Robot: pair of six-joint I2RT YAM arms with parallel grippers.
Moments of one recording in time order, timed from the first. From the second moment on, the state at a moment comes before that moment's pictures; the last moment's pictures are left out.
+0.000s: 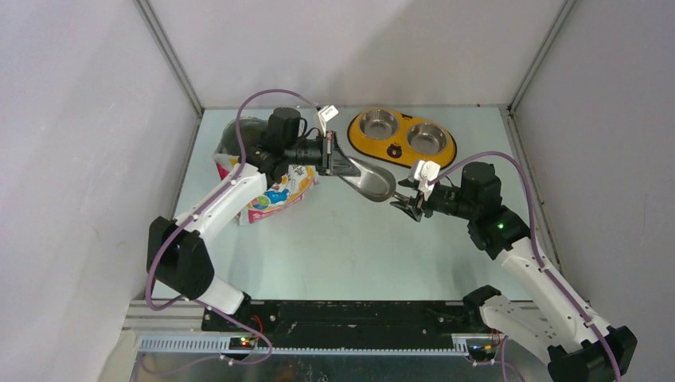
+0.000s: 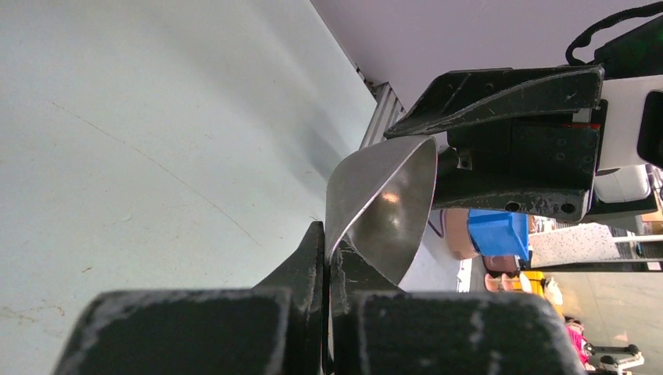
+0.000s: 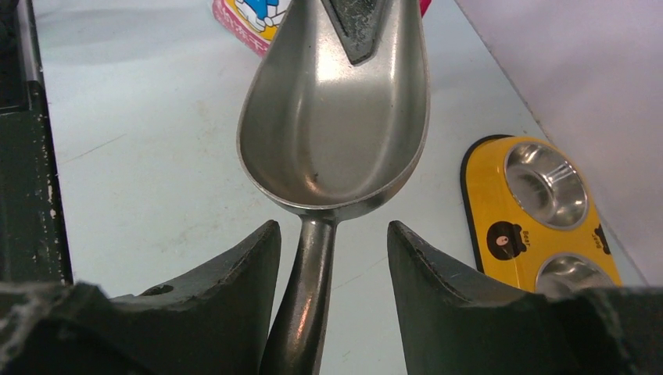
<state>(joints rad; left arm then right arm) -0.48 1.51 1.28 -0.22 0.90 -0.55 0.44 0.88 0.82 -0.24 -0.65 -0.44</state>
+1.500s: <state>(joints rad) -0.47 1.48 1.28 -0.28 0.77 -0.51 0.47 0.94 0.82 -0.21 -0.55 -0.49</state>
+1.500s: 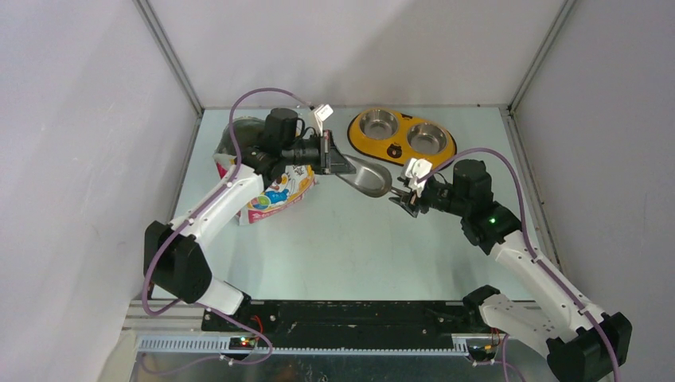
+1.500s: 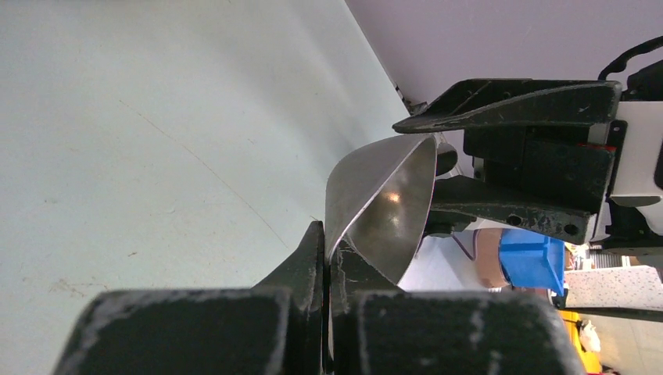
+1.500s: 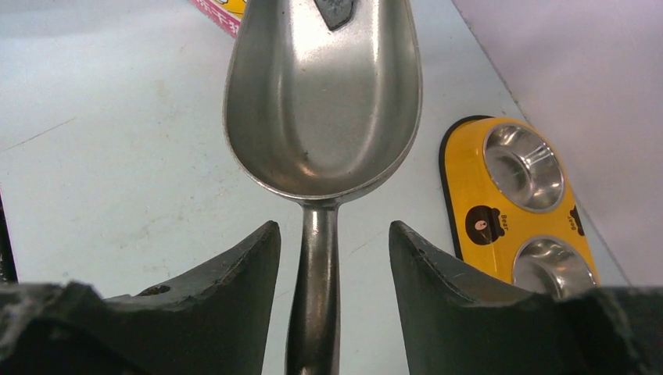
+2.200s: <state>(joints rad) -0.47 1.48 1.28 -0.25 0.78 -0.53 0.50 0.96 0.81 -0.17 -0.51 -0.46</state>
